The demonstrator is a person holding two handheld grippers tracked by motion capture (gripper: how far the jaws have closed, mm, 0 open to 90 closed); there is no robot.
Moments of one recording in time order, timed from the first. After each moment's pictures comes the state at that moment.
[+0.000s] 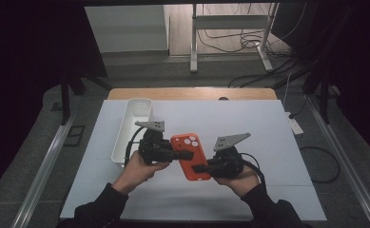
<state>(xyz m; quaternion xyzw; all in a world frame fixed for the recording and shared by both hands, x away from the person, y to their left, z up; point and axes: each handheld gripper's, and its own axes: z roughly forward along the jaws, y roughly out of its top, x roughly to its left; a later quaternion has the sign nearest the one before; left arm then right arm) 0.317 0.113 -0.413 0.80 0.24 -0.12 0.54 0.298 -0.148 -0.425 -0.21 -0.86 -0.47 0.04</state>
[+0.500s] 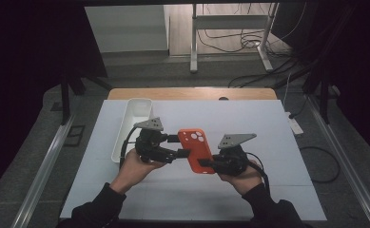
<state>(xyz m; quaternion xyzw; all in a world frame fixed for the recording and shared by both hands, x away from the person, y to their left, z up) 0.311 0.114 -0.404 0.81 0.28 -0.01 0.51 0.300 -0.158 -0.424 -0.24 -0.85 -0.47 -0.02</state>
